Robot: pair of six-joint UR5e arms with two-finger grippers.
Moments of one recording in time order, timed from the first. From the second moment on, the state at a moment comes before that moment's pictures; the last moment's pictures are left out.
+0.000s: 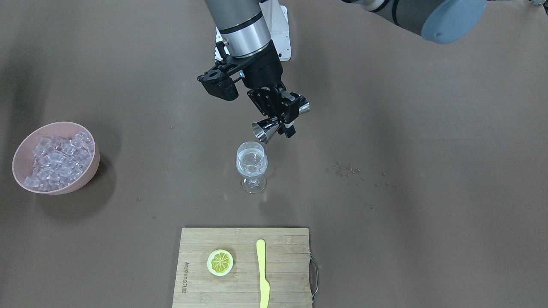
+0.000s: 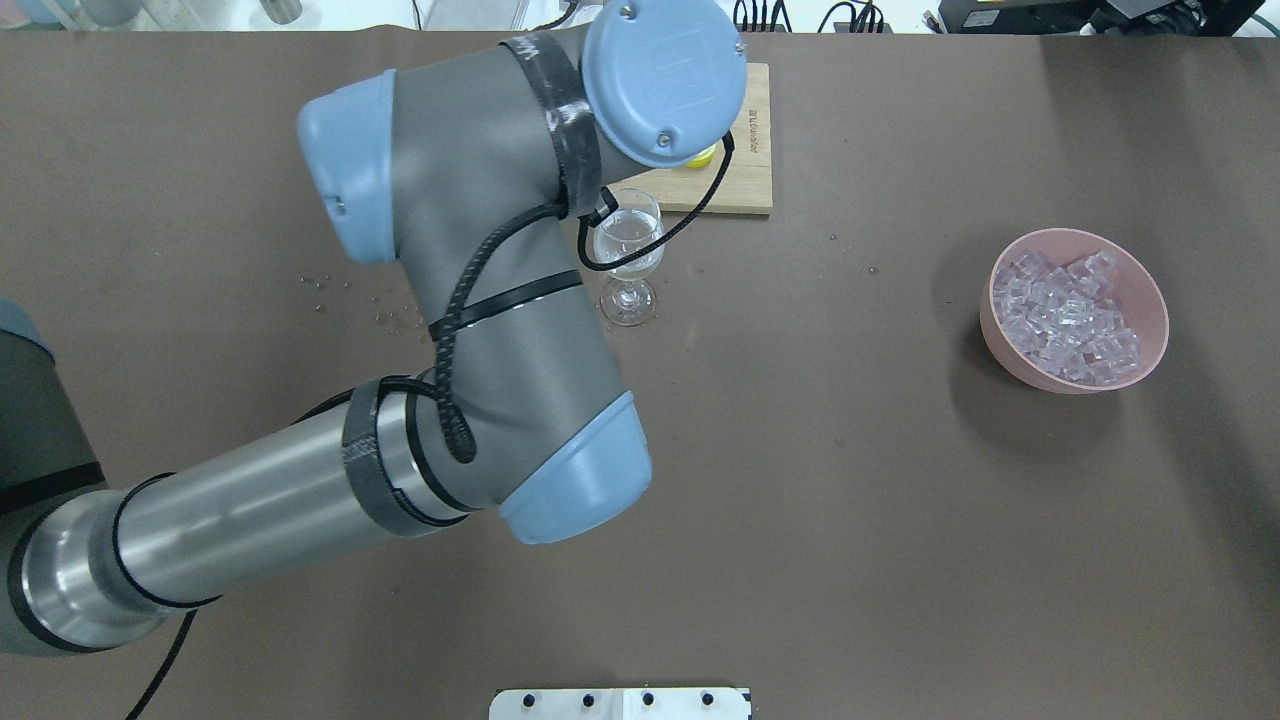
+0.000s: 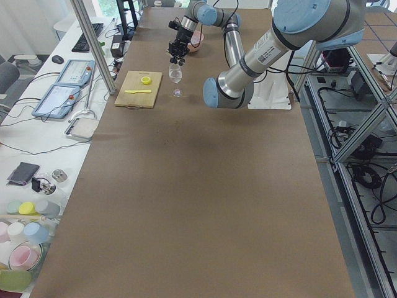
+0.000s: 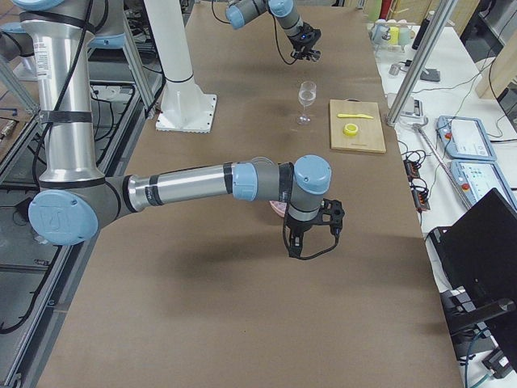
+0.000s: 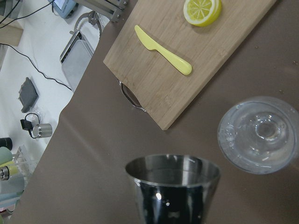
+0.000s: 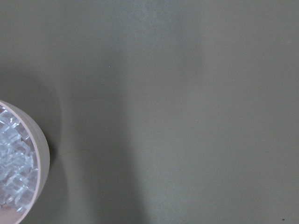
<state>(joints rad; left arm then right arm) -0.61 -2.61 -1.73 -1.03 -1.38 -0.35 1.54 -1.55 1.75 -1.77 2.35 0.08</state>
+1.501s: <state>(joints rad) -0.88 -1.96 -1.78 -1.99 -1.31 -0.99 1.53 -1.54 1.84 -1.76 2.36 0.10</state>
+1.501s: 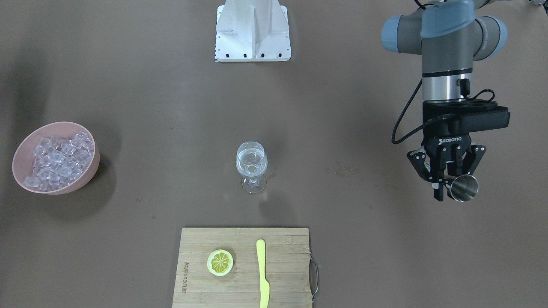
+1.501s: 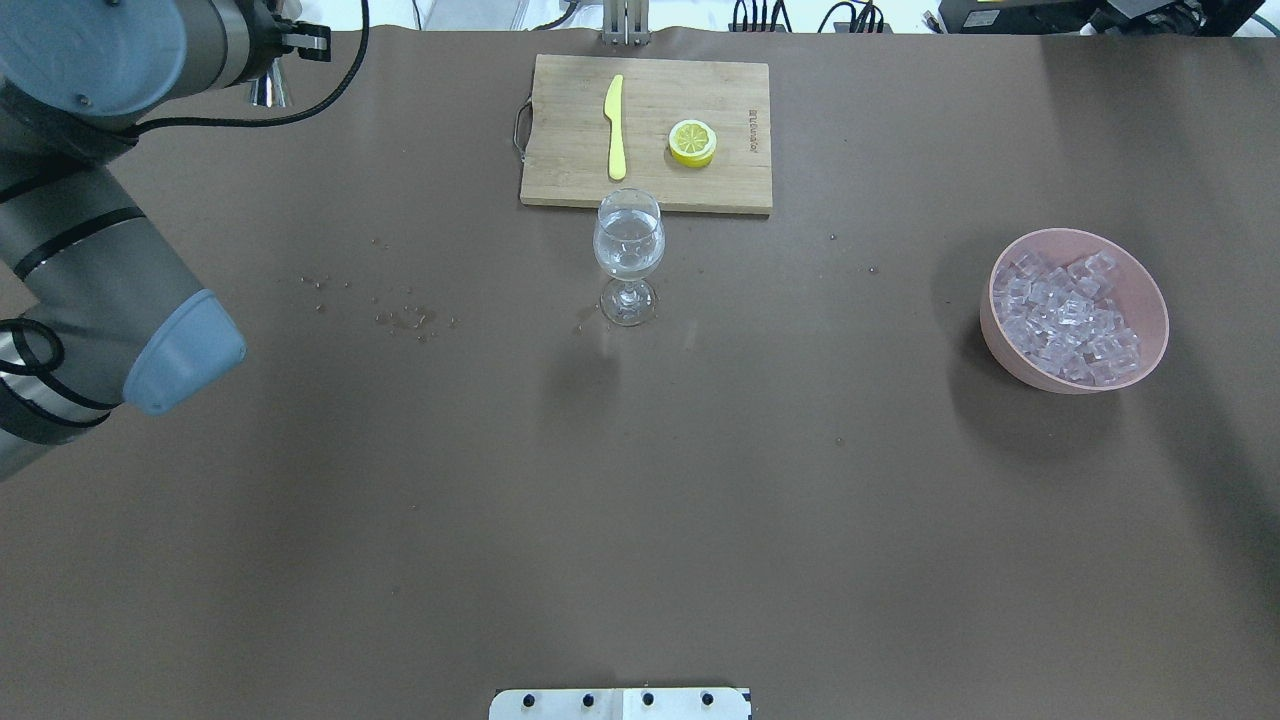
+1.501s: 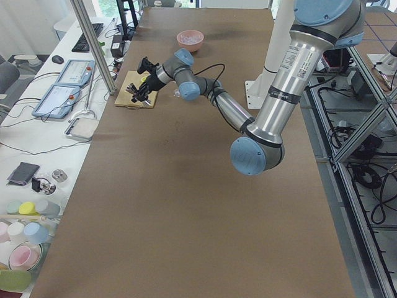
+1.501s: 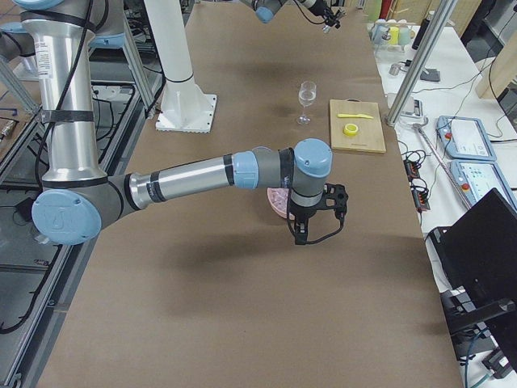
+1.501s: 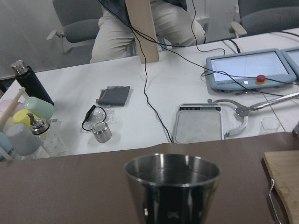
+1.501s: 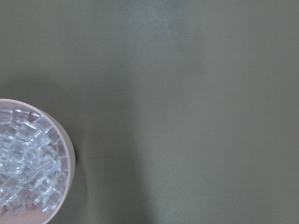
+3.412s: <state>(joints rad) -0.76 -1.71 -1.52 -2.45 -0.86 -1.30 1.11 -1.39 1.89 -1.66 2.20 0.57</state>
